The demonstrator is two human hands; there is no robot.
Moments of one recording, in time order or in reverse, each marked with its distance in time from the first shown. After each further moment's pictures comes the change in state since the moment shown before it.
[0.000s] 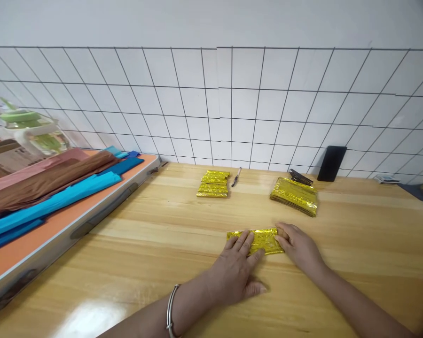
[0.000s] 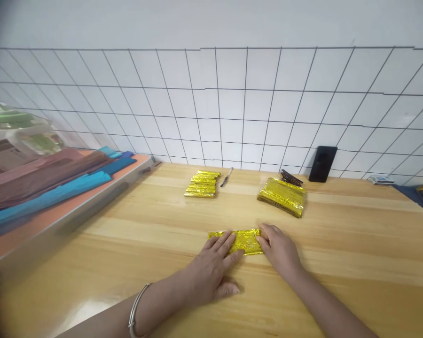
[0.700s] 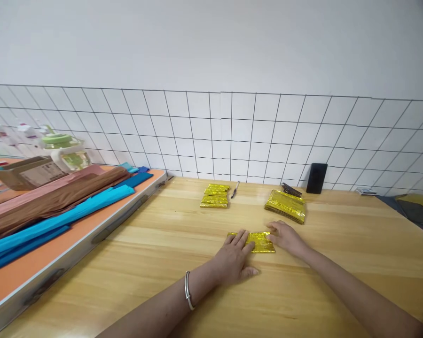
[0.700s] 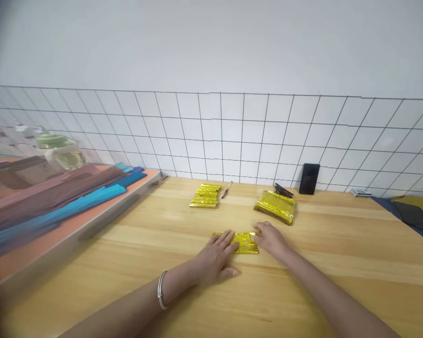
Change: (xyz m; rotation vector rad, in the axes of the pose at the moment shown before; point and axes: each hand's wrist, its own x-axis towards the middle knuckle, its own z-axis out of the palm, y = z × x) left_hand 0.003 -0.007 0.004 0.024 0.057 -0.028; right_hand 0.028 0.002 -0.016 0.127 -0.133 -0.026
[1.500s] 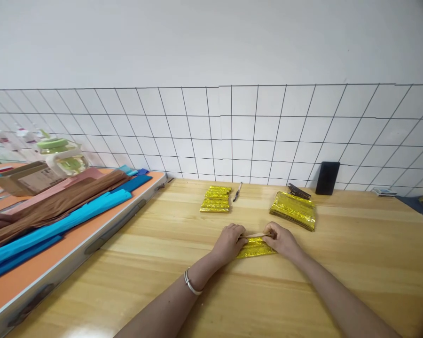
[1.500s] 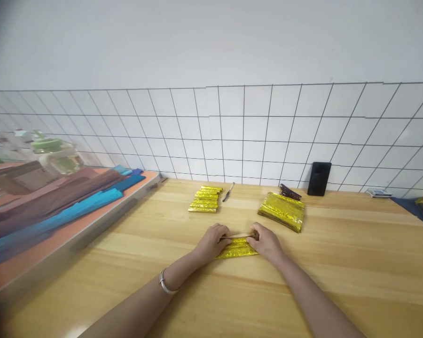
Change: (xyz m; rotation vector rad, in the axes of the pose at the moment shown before) left_hand 0.053 -0.058 0.007 -0.246 0.235 -0.294; right_hand 0.032 -0.003 0.030 0.341 0.071 0.028
